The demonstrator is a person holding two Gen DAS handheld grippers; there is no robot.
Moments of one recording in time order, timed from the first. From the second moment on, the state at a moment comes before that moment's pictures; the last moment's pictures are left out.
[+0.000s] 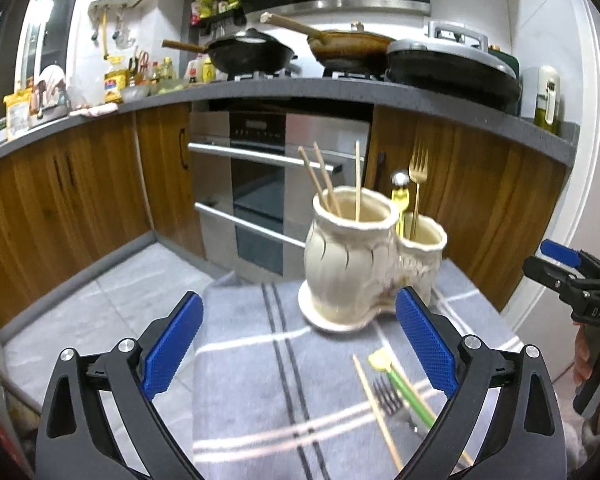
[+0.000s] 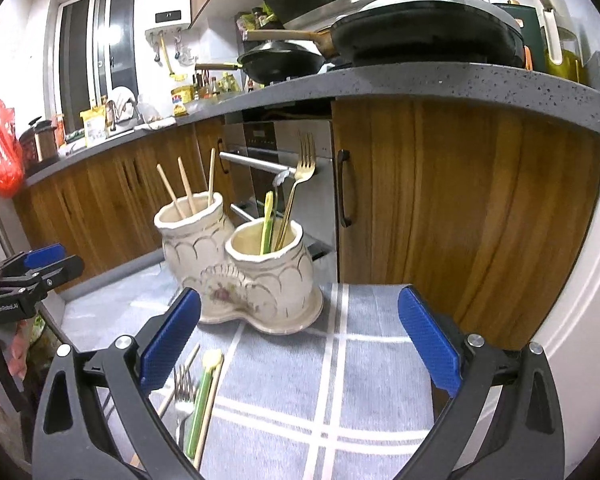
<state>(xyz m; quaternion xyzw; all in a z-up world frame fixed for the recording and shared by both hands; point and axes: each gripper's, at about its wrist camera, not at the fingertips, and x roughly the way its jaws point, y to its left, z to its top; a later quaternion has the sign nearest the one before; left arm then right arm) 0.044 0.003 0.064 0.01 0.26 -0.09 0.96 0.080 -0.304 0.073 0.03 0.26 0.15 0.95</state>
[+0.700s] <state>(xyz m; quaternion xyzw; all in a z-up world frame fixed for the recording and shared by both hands) 0.017 -0.043 -0.007 0.08 0.38 -0.11 0.92 0.056 -0.307 0.036 0.00 0.31 0.15 0.94</state>
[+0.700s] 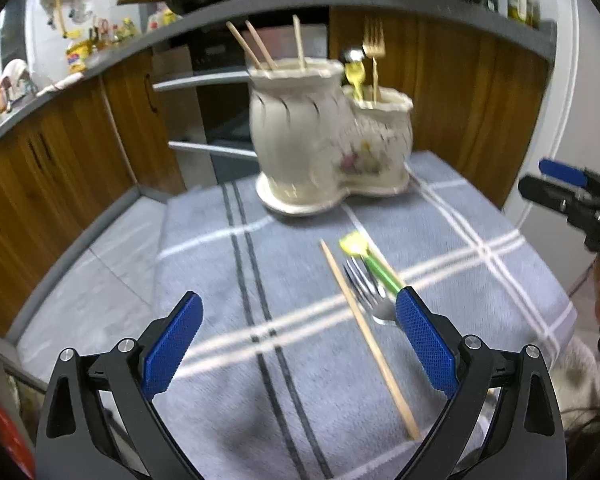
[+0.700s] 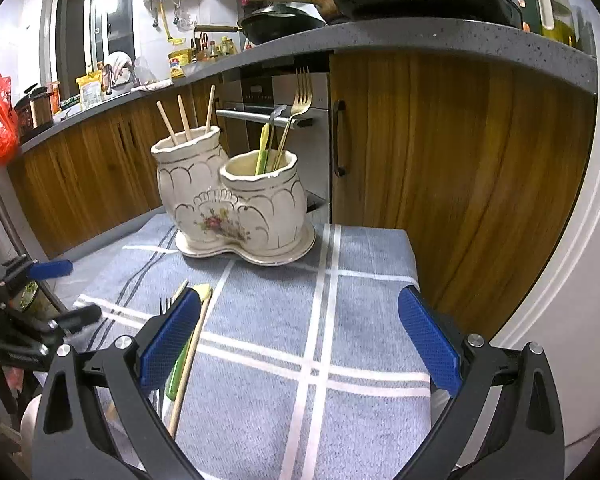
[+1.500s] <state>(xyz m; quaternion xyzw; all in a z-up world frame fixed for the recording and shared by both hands) 0.012 -0.079 -0.053 0.11 0.48 -0.16 0.85 0.047 -0.301 0.016 -0.02 0.34 0.16 0.93</state>
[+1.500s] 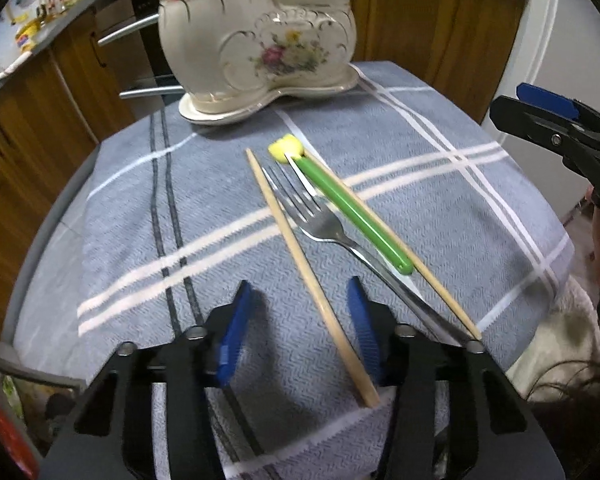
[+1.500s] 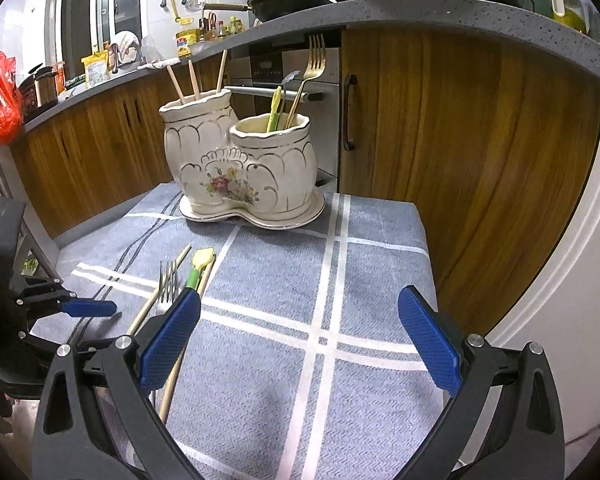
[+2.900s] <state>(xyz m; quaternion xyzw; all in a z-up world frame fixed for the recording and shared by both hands) 0.004 -0.017 -0.053 0.06 0.47 -0.14 0.87 0.049 -0.171 -0.036 -0.10 0.49 0.26 0.83</state>
